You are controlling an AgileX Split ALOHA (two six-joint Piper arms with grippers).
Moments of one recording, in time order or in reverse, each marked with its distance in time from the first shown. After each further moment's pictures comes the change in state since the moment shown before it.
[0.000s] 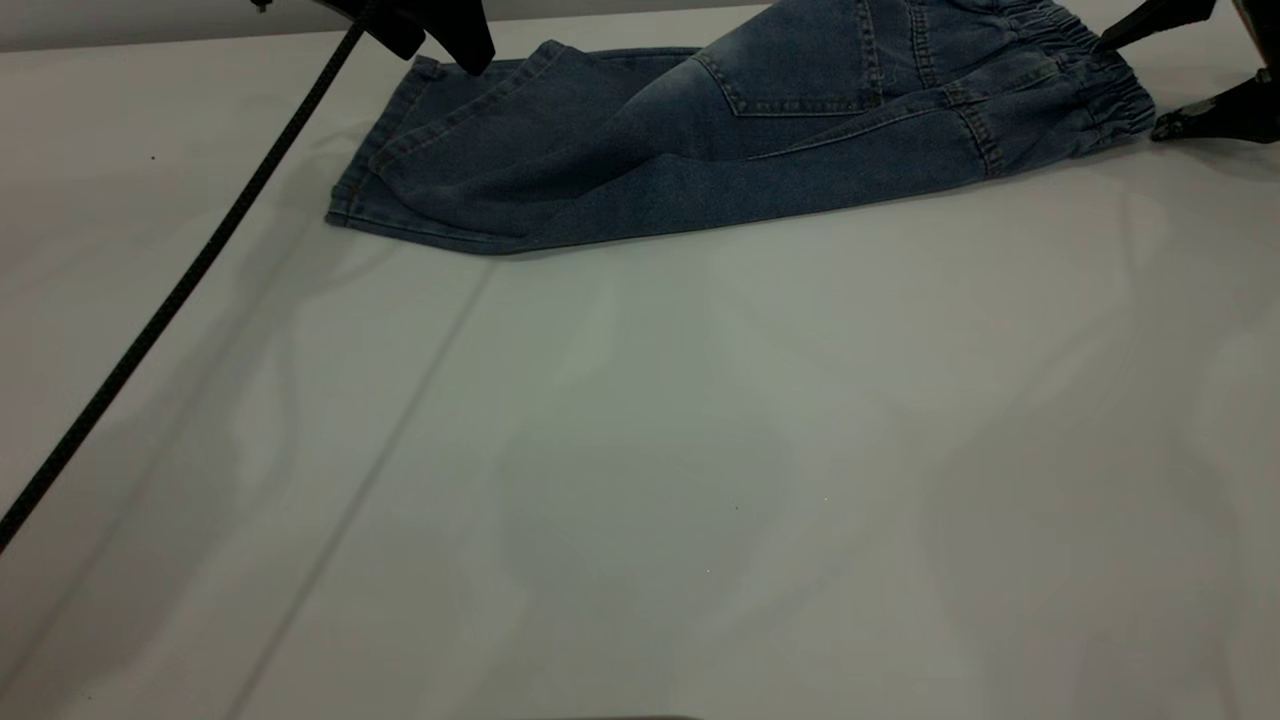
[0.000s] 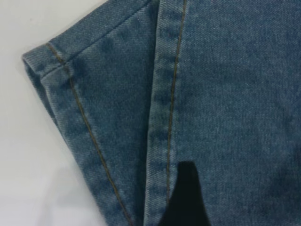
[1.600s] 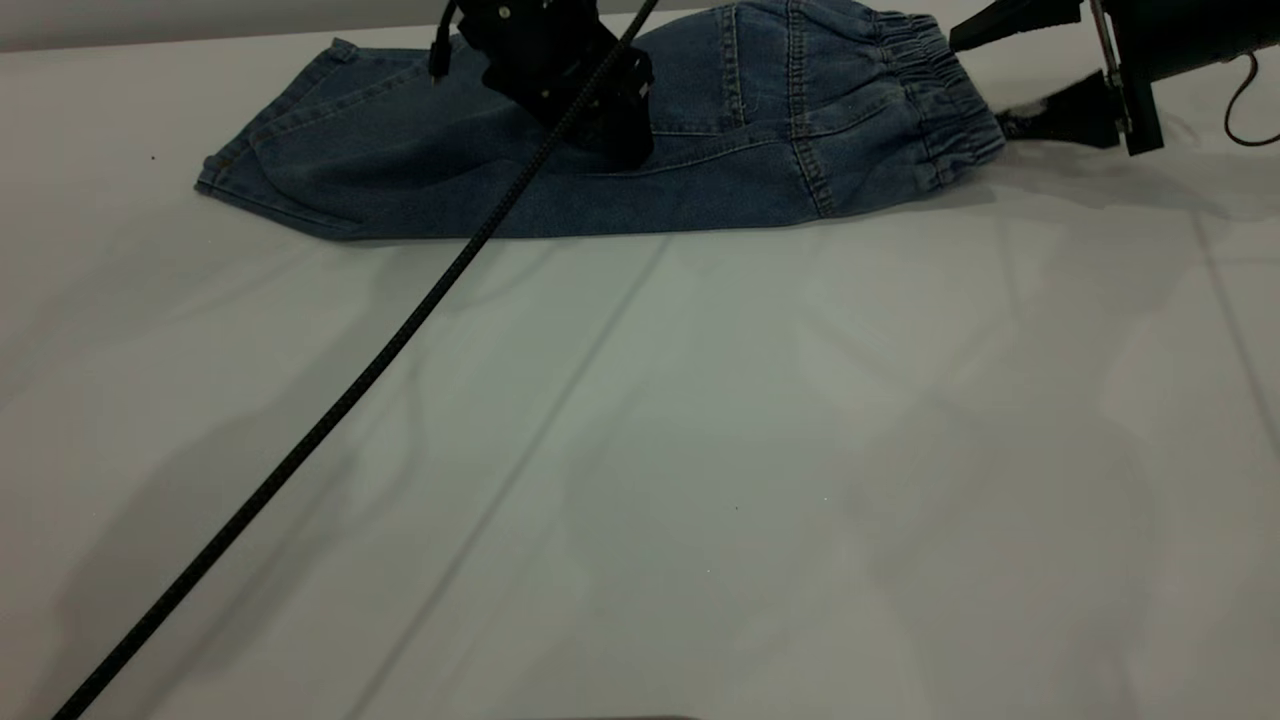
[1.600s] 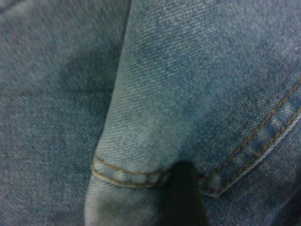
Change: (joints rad) left arm -0.178 0.117 0.000 0.002 -0.149 -0.010; right arm 0.135 0.030 -0.008 0.042 0.289 0.006
